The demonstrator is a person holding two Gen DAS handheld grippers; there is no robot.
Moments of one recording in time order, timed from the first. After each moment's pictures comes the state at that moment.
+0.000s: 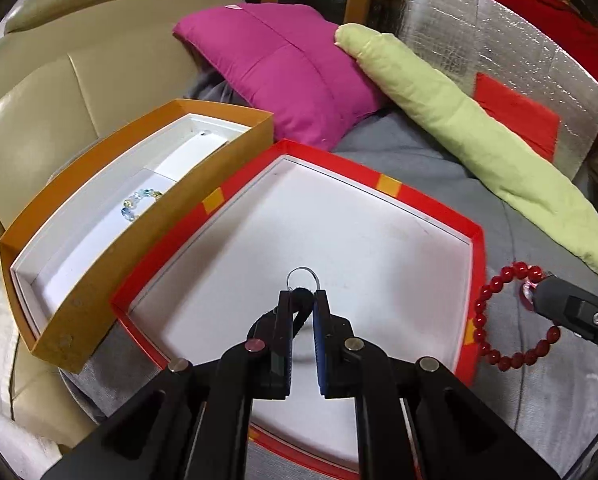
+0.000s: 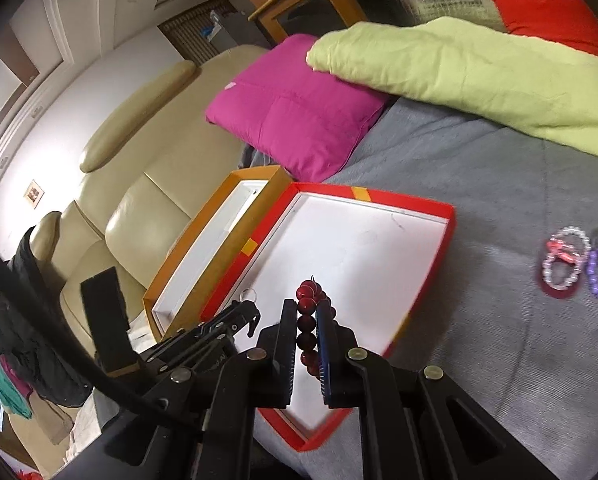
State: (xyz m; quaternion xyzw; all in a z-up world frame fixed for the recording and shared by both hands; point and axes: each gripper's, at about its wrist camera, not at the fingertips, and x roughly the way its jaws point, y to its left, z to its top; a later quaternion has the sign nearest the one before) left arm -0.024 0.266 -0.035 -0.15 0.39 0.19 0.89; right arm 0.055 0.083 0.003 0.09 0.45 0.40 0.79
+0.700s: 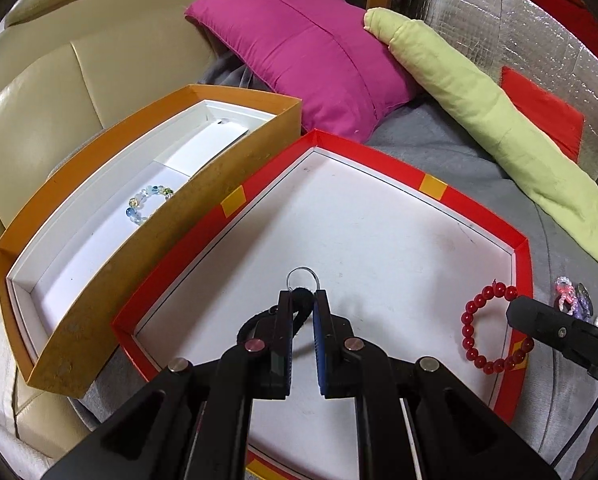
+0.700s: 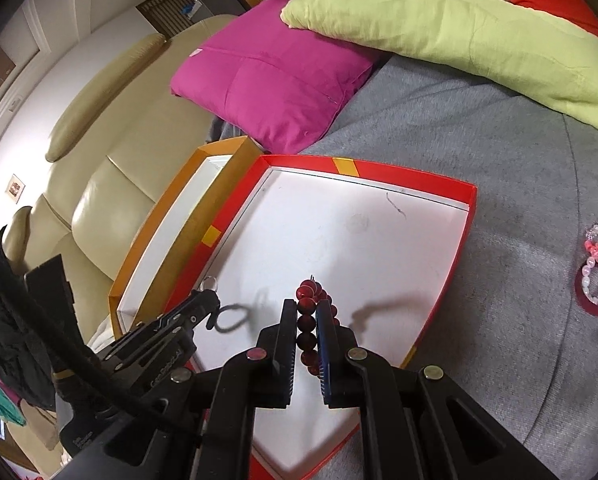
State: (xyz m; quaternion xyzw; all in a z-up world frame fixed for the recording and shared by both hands) left arm 0.002 0.291 -0.055 -0.16 0.41 0.21 0.87; right arm 0.093 0.119 -0.041 0.06 0.49 0.37 0.78
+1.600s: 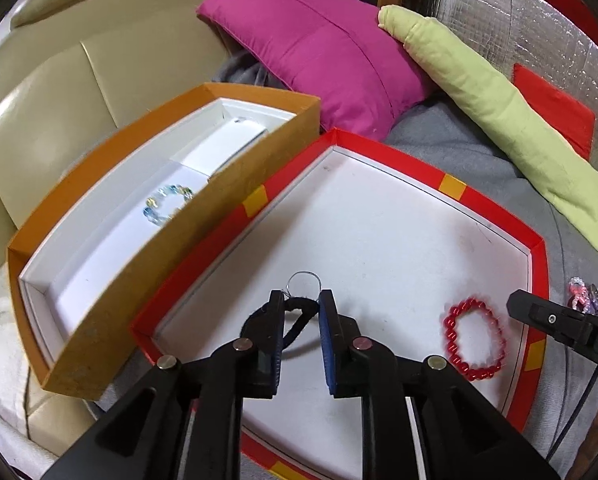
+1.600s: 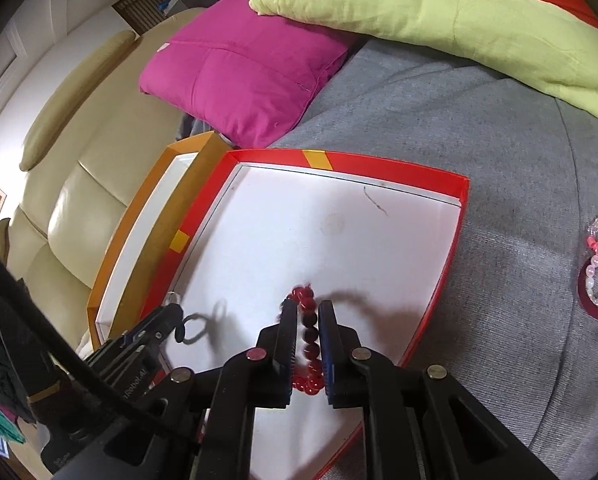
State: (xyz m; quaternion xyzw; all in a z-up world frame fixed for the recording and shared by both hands) left arm 0.000 0.297 -0.053 -0.14 0.41 0.24 0.87; right arm 0.111 0.123 -0.057 0.06 0.51 0.33 0.79
